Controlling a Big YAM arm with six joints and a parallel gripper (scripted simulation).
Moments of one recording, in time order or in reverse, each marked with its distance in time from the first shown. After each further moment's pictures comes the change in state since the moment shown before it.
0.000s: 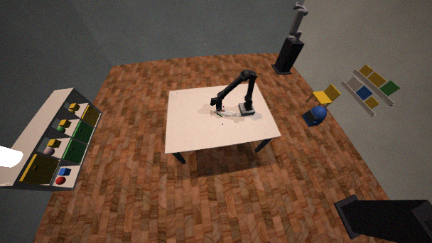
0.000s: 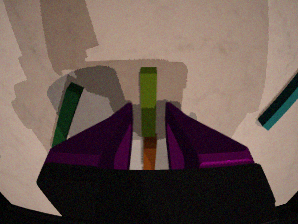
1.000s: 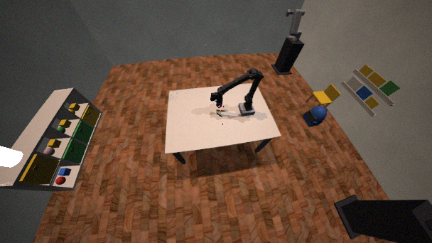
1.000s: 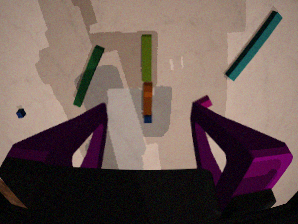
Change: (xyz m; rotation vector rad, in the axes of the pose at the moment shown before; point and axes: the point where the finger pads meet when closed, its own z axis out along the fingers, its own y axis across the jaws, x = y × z) arm 0.001 -0.002 -0.085 0.001 0.005 0.001
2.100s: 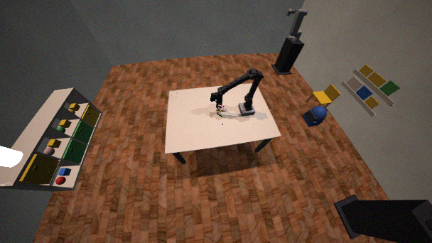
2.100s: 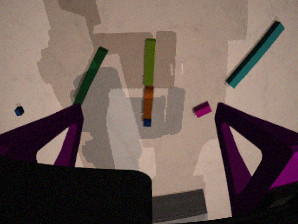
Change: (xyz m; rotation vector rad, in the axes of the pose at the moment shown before) arm -0.003 0.003 0.001 -0.003 -0.015 -0.049
